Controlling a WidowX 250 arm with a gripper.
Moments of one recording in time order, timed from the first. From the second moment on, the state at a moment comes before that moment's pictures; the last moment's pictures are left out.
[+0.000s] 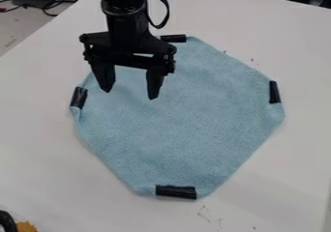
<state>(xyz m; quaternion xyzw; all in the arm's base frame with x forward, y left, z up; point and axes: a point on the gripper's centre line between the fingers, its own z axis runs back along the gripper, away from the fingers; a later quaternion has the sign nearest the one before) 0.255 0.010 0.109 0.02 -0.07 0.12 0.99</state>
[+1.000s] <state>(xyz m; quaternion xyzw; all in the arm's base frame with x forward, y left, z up) 0.342 -0.063 0.085 0.04 -0.09 0.13 0.99</state>
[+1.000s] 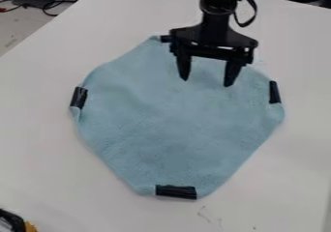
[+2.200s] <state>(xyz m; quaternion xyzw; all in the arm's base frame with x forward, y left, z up) 0.416 -0.138 0.034 -0.01 -0.04 0.08 1.00</state>
